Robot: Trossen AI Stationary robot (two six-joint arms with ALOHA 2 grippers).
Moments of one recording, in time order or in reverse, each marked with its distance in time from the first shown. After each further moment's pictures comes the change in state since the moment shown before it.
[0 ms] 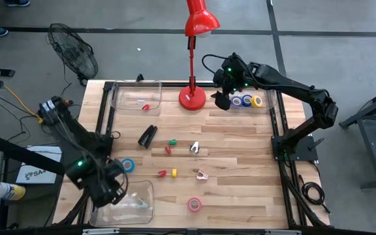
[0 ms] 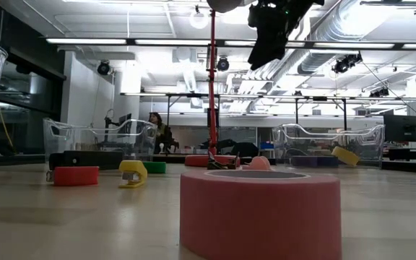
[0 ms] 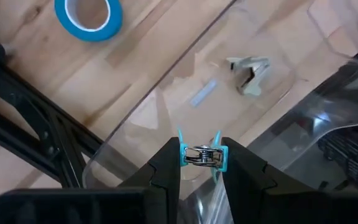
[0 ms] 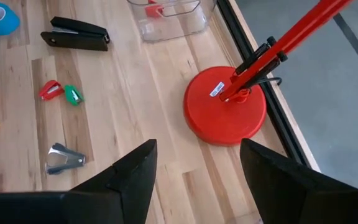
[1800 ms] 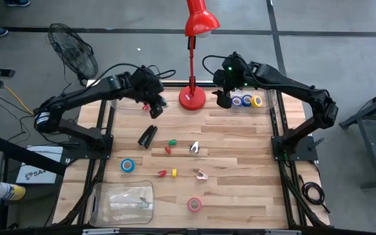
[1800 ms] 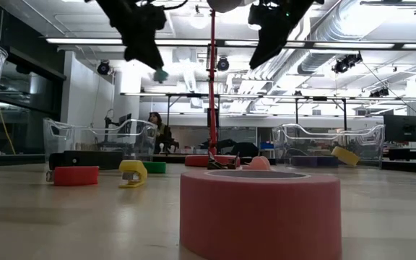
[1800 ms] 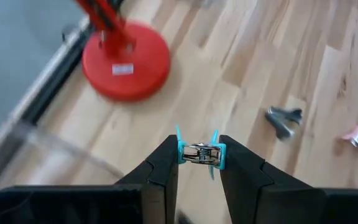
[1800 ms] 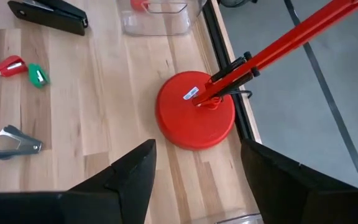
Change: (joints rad) left arm 1.410 -0.037 -0.001 0.471 0.148 1.751; right arm -0.001 -0.001 0.002 0.021 0.078 -0.185
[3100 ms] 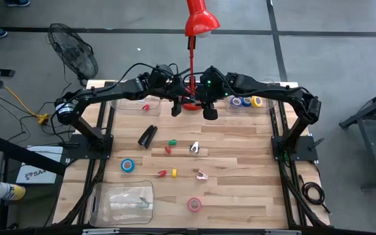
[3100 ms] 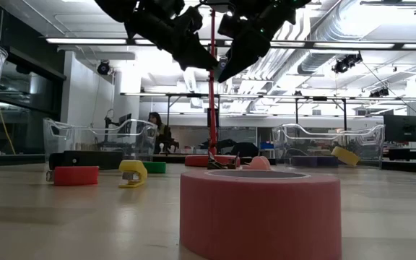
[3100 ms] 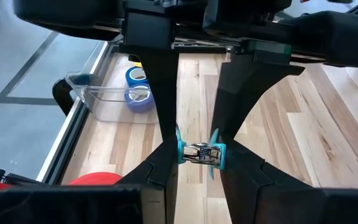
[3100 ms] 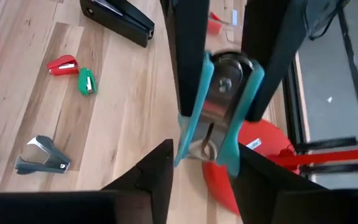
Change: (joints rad) left arm -0.001 0.268 0.001 0.630 0.257 0.260; right arm 0.119 0.190 0.006 0.171 -0.114 -0.112
